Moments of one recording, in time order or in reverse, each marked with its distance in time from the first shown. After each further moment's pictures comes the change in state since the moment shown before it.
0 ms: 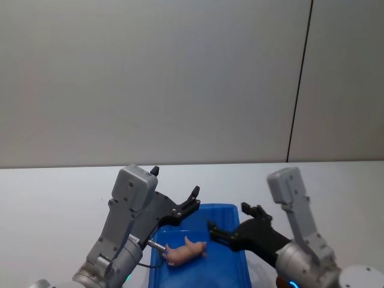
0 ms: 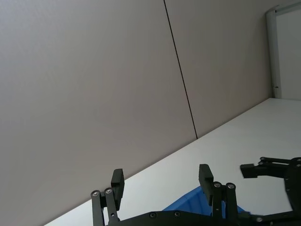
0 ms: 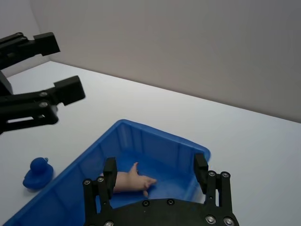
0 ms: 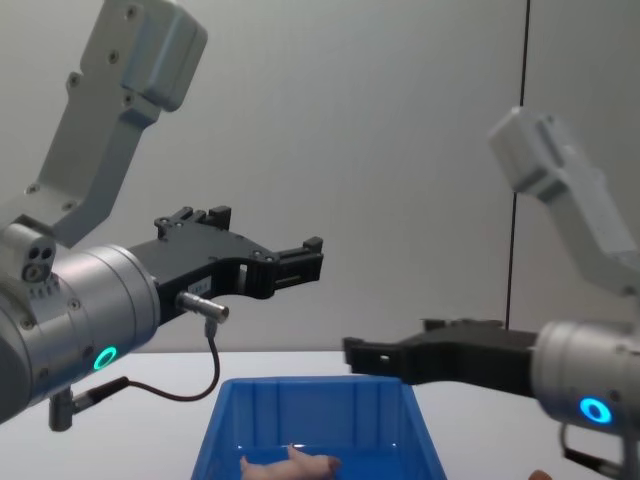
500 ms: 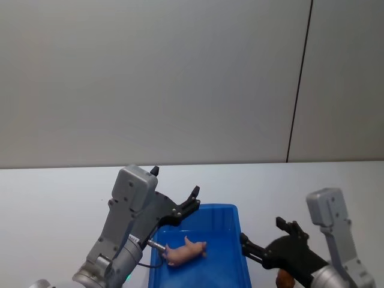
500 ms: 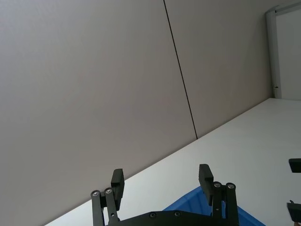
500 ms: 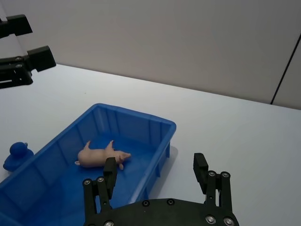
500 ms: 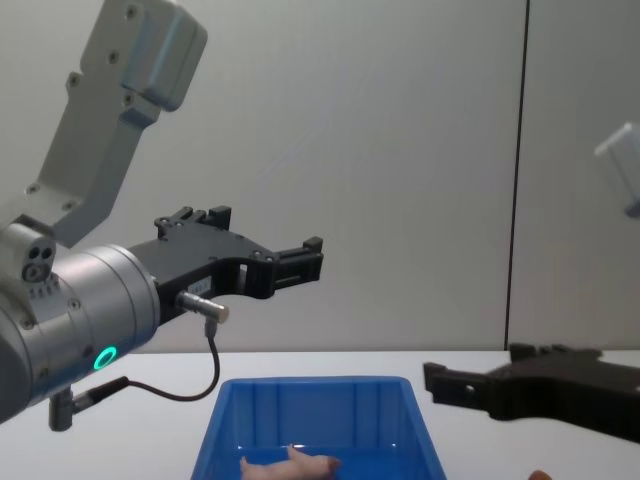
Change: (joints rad) left arm 0.000 0.000 0.000 0.000 0.000 0.000 0.000; right arm -0.160 0.106 0.038 -0.161 0.056 -0.015 -0.097
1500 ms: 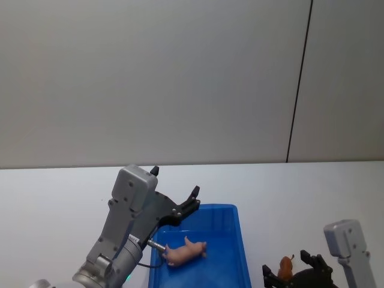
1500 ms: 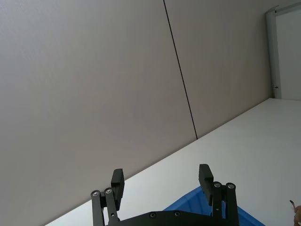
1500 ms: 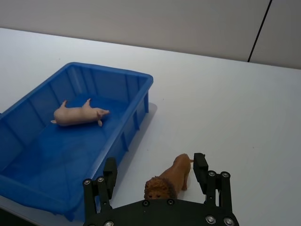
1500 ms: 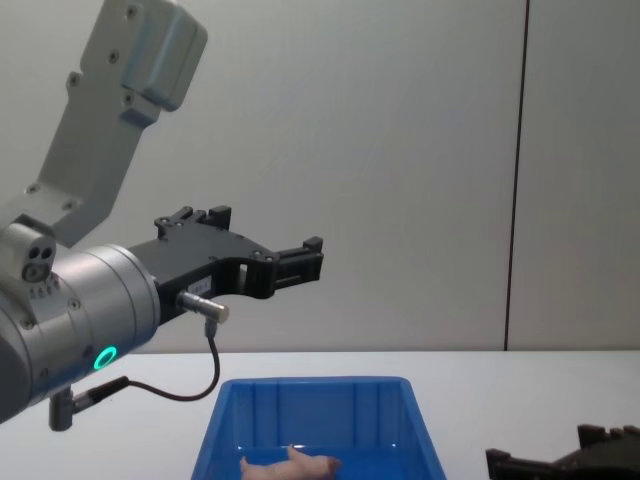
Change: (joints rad) left arm 0.000 0.000 0.000 0.000 0.000 0.000 0.000; right arm -0.118 0.057 0.012 -0.066 0.020 0.049 -0.093
